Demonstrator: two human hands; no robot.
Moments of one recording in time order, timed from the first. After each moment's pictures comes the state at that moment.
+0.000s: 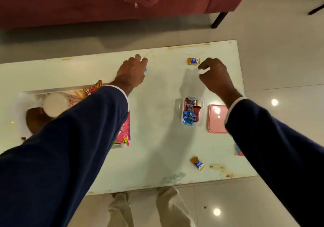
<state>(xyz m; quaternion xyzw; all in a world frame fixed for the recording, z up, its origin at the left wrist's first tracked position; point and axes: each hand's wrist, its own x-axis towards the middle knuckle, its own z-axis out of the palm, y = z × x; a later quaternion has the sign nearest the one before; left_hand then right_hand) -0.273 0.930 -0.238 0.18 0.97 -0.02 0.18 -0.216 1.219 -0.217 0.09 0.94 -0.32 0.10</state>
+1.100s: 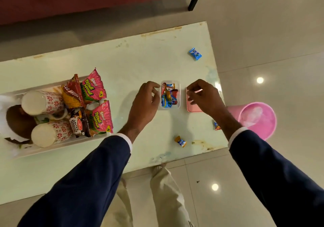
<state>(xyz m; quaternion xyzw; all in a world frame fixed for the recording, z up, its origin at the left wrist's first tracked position) -0.104 1.020 -0.197 0.03 0.89 0.42 0.18 -0.081 1.248 -0.183 0.25 0.82 -0.49 0.19</state>
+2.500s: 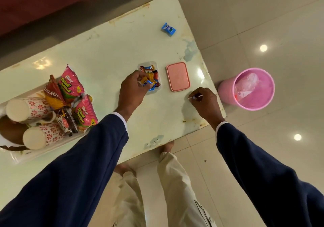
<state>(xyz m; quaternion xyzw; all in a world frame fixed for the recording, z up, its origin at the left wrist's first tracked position) -0.093 1.055 -0.203 0.01 0.90 0.36 0.23 0.045 1.283 -0.236 0.30 0.85 -0.41 0.14</state>
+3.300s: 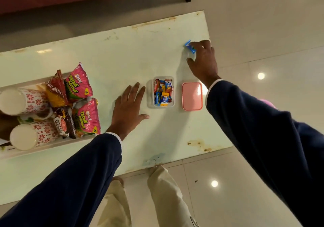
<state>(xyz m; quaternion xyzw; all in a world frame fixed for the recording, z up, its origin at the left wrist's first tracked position) -0.087 0.989 -0.251 0.18 0.95 0.06 0.27 -0.176 1.283 -0.243 0.15 0.96 -0.23 0.09</state>
